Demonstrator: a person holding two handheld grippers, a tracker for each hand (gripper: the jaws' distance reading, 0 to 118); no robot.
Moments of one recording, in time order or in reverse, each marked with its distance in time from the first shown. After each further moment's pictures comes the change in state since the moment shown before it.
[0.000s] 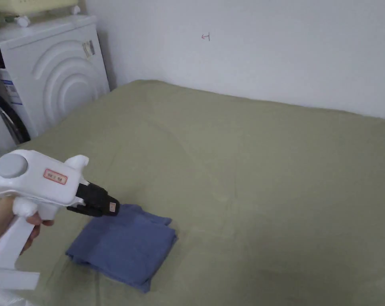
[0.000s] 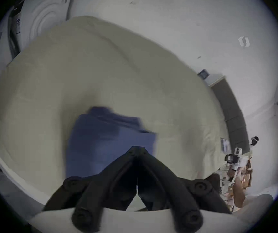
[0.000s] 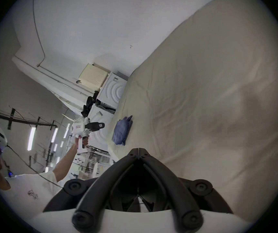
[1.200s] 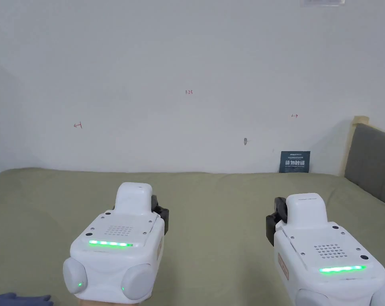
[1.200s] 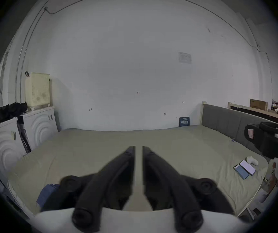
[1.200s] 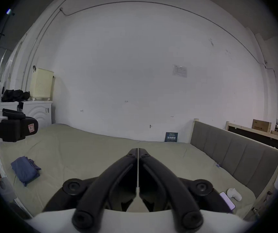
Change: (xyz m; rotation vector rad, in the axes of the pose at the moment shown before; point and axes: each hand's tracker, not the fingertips) left arm 0.386 -0.113 -0.030 0.790 0.251 -0.479; right arm -0.189 0.022 0.051 0.795 -0.877 0.814
